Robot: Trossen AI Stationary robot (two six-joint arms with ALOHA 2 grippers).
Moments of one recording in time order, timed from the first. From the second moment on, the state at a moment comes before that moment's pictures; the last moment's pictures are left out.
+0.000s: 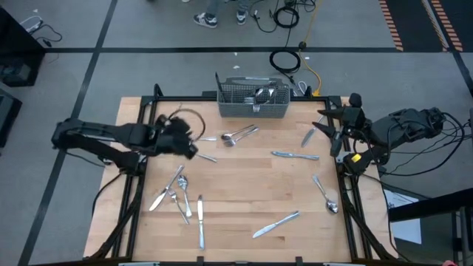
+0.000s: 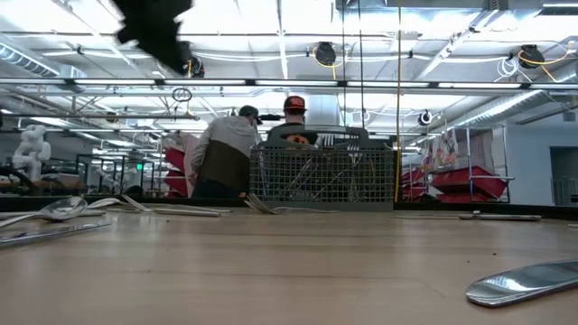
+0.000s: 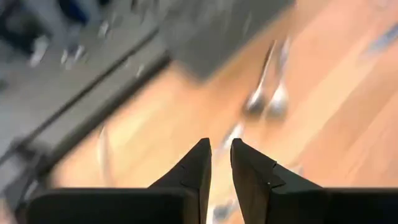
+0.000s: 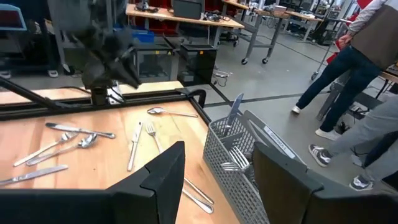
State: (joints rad) left arm -0.12 1.15 1.08 -1.05 -0.68 -0.68; right arm 0.42 0.82 1.29 -0.86 0.86 0.19
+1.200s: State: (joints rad) left arm -0.73 1.59 0.98 -0.96 -0.32 -2.25; right arm 0.42 0.89 1.29 -0.76 0.86 0.16
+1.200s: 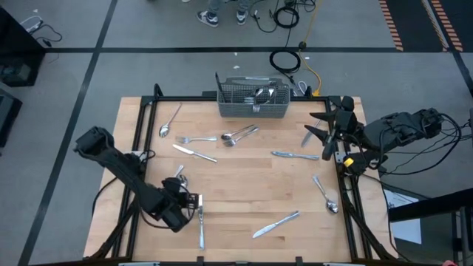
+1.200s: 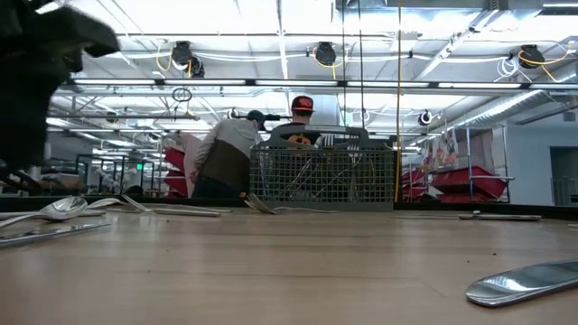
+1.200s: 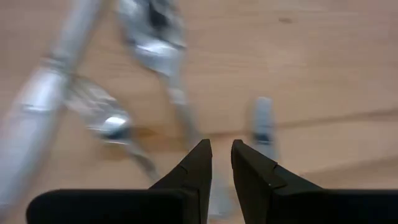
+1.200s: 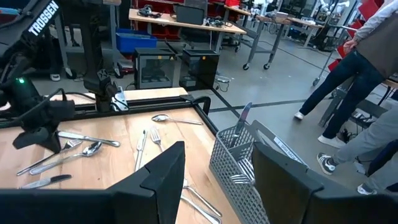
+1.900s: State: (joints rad) left arm -0.71 1.69 1.04 -1.05 -0.31 -2.13; right arm 0.42 0.89 1.29 -0.77 0.82 0.14
